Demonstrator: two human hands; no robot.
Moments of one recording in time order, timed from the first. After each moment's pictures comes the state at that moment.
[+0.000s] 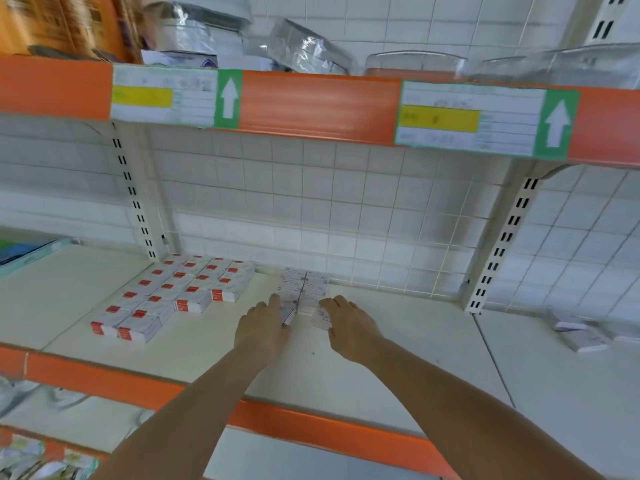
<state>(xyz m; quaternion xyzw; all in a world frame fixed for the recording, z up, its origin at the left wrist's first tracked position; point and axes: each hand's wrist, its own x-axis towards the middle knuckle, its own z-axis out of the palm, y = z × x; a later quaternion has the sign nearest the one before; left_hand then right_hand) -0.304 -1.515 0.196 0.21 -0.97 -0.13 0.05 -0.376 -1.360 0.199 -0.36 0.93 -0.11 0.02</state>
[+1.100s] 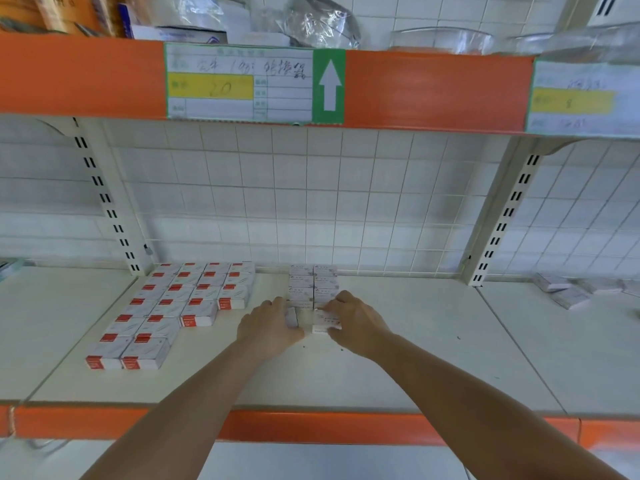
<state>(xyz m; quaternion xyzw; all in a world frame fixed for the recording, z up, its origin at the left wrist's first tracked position) -0.313 -1.579 0.191 0.12 -0.98 -0.15 -0.03 -0.364 -1.405 0.190 -0.28 0.95 -0.13 0.03</state>
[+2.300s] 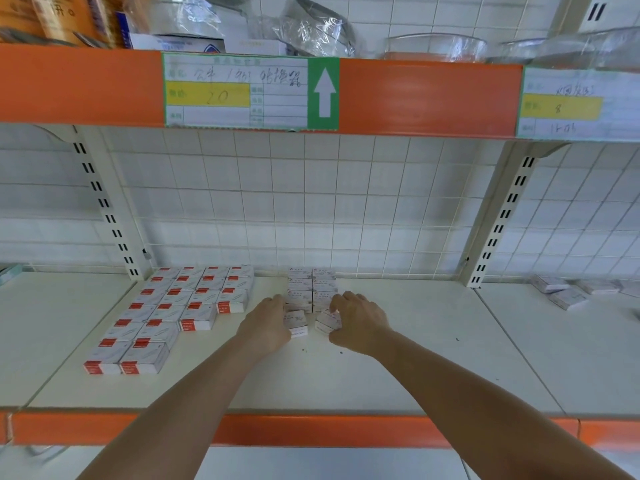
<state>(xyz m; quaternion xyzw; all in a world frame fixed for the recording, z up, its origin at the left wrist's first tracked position) -0.325 -1.585 0.192 0.11 -0.97 -0.19 -0.05 -0.366 -1.405 0.202 -0.25 0.96 -0.09 0.03</state>
